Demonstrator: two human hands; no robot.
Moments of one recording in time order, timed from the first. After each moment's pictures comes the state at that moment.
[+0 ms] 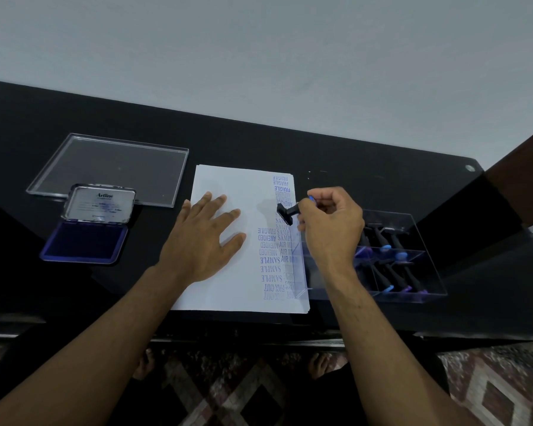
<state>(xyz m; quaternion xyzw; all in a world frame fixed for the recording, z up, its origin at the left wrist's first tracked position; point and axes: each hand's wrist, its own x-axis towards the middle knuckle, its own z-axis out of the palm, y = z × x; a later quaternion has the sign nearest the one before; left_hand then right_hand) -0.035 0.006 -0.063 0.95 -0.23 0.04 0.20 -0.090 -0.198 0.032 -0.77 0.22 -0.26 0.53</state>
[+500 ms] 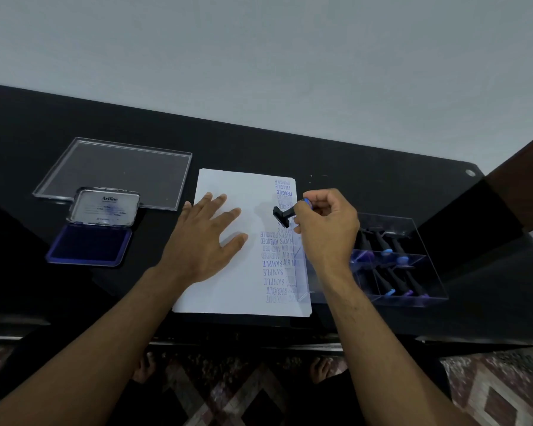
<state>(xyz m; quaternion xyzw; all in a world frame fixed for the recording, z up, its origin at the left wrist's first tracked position) -0.035 0.011 -0.057 0.95 -0.23 0.05 0.23 -0.086 -0.189 0.032 -0.78 0.20 -0.26 0.53</state>
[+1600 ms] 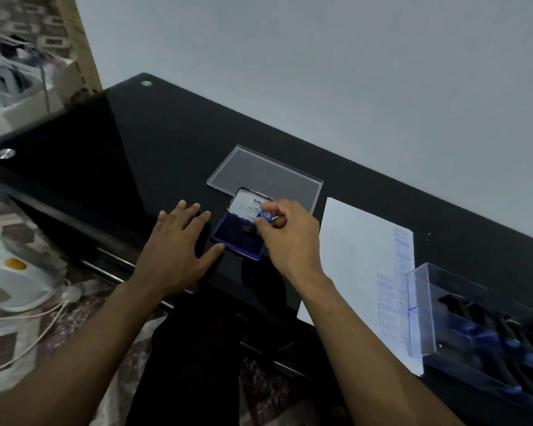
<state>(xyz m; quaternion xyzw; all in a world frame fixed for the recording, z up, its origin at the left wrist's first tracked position) -0.098 0.248 -0.062 0.98 0.00 0.10 0.17 -0.060 0.042 0.020 -0.89 -0.08 -0.07 0.45</state>
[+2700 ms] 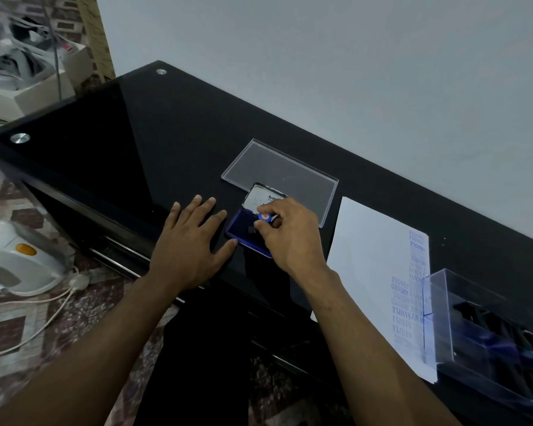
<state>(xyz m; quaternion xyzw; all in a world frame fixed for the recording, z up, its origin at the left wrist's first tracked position) -0.094 0.248 -0.077 0.99 0.01 0.11 0.12 -0.052 0.063 0.018 -0.93 -0.14 -0.01 0.33</state>
